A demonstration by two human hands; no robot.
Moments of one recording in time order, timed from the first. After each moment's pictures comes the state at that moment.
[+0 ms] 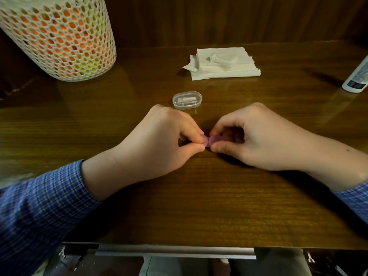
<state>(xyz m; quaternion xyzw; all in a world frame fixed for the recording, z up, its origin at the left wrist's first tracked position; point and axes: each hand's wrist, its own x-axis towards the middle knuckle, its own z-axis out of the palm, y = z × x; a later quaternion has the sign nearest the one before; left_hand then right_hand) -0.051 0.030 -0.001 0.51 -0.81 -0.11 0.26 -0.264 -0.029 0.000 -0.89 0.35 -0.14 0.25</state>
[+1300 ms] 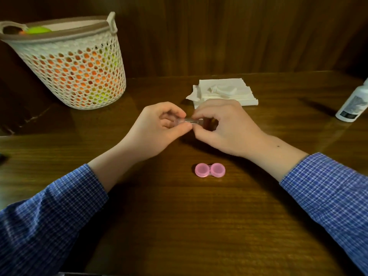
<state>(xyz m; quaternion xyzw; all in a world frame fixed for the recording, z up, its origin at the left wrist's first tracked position) -0.013 -0.037 -0.004 0.58 -0.68 -0.20 0.40 -0.217 -0.093 -0.004 -0.89 0.29 -0.33 0.11</state>
